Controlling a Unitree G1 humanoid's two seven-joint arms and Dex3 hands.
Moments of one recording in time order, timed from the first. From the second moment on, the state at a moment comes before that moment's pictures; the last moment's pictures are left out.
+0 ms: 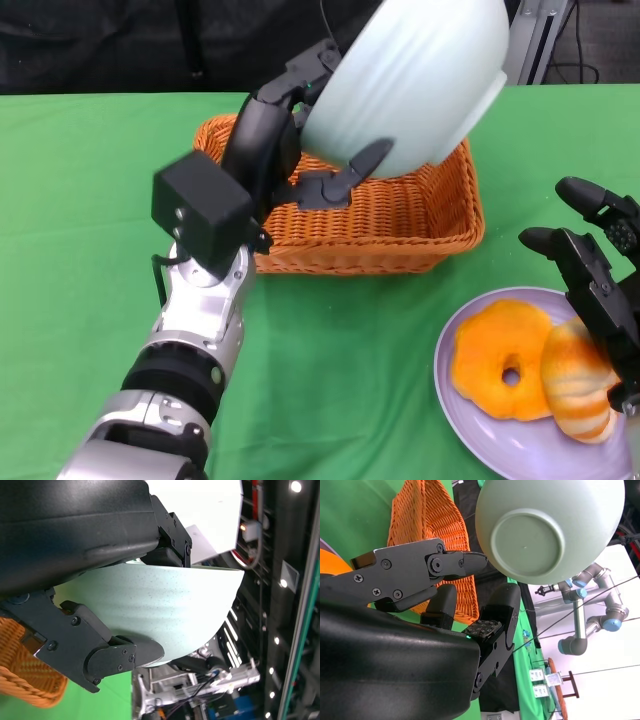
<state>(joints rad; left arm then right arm) -0.79 -0.12 0.00 0.92 -0.11 -0.68 -0.25 -0.17 0.06 -0.25 0.29 0.42 -0.18 0.34</state>
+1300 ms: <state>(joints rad) -0.82 -0.19 0.29 0.69 -0.59 0.13 -0.42 -0.17 0.06 -0.25 0.29 0.42 -0.19 0.36</state>
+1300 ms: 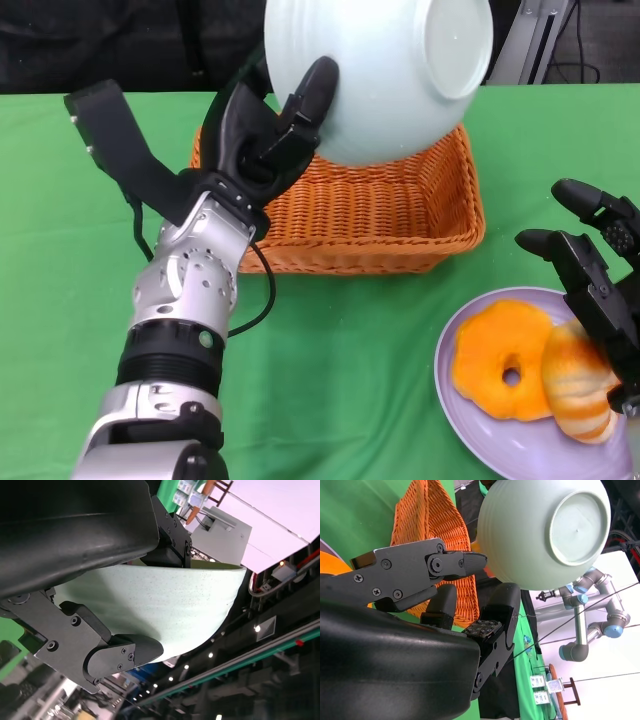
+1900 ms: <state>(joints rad) -0.82 -0.20 0.34 0.65 -0.66 0.26 -0.38 -0.17 0.04 -0.26 0.36 0.43 -0.26 0.48</state>
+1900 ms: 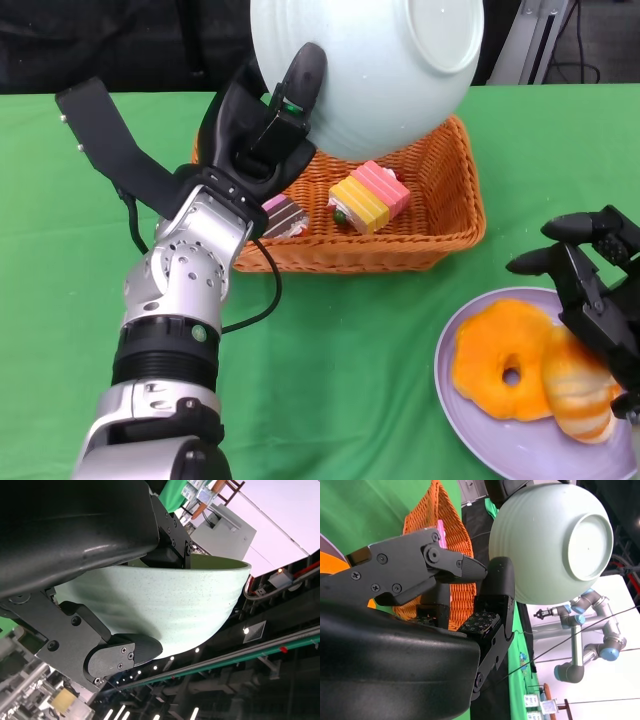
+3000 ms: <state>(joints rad) -0.88 -0.19 0.48 0.65 -0.88 0.53 -0.31 -0.18 0.03 -0.25 0.38 0.42 -0.27 0.50</state>
